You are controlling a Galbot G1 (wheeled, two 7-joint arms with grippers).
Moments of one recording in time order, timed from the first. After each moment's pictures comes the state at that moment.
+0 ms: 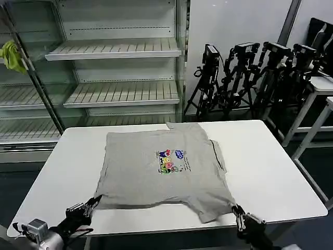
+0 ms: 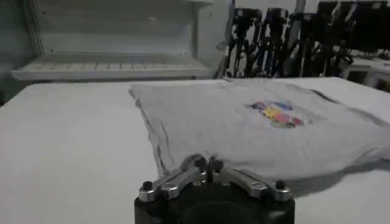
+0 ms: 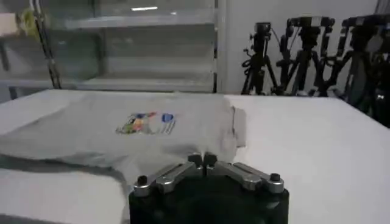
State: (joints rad) left arm 1.70 -0.81 -0.71 -2.17 -0.80 0.29 0.00; right arm -1.76 0.81 0.55 2.34 0.62 -0.14 0.23
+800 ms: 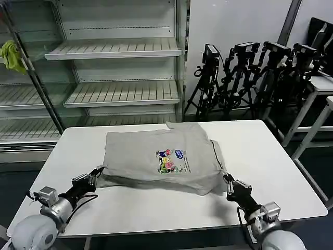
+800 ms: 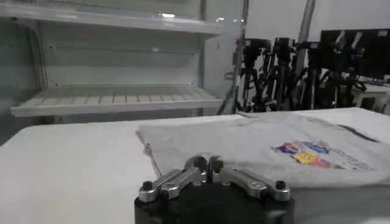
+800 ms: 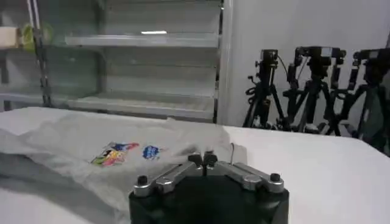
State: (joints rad) left arm 1.33 -0.78 -0.52 -1.95 -0.81 0.27 0.01; right arm -1.26 0.74 0.27 2.07 0.66 -0.15 0.22
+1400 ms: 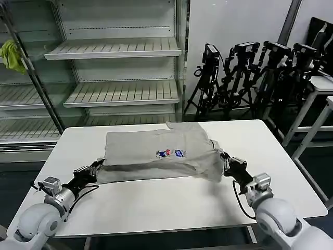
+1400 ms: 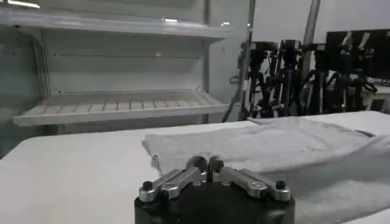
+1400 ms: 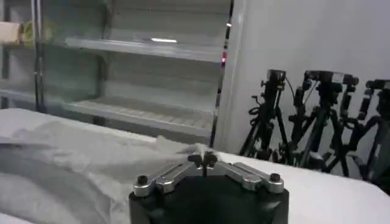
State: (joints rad) left arm 1.24 -0.77 -0.47 -1.88 -0.80 0.27 0.01; right arm -0.89 0.69 0.02 1.91 0.70 -0.18 0.20
